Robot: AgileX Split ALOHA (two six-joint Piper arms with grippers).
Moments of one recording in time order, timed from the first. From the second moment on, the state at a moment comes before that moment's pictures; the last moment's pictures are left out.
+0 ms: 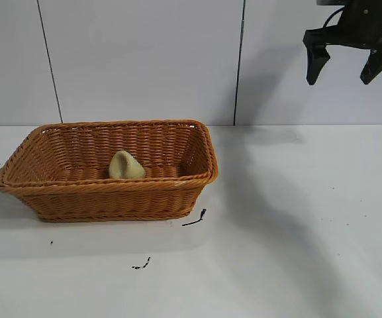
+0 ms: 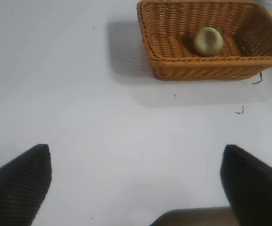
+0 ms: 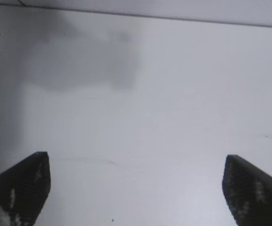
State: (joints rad) left arm -0.04 -0.01 -0.50 -0.06 1.07 -0.04; right arm -0.02 2.30 -2.24 -0.01 1.21 -0.02
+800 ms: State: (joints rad) left arm -0.04 -0.01 -0.50 -0.06 1.07 -0.04; right arm -0.04 1.40 -1.19 0.00 1.21 -0.06
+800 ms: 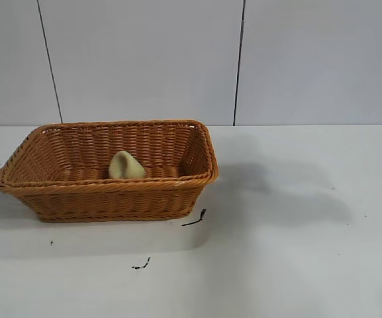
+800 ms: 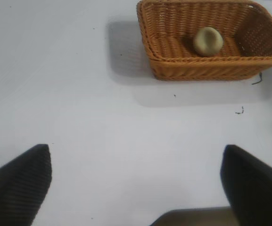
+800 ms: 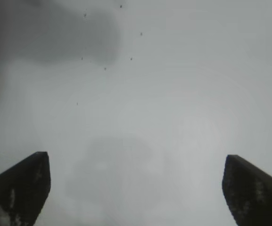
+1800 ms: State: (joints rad) left arm -0.04 -0.01 -0.50 -0.06 1.07 -0.04; right arm -0.03 0.11 -0.50 0.00 1.02 -0.07
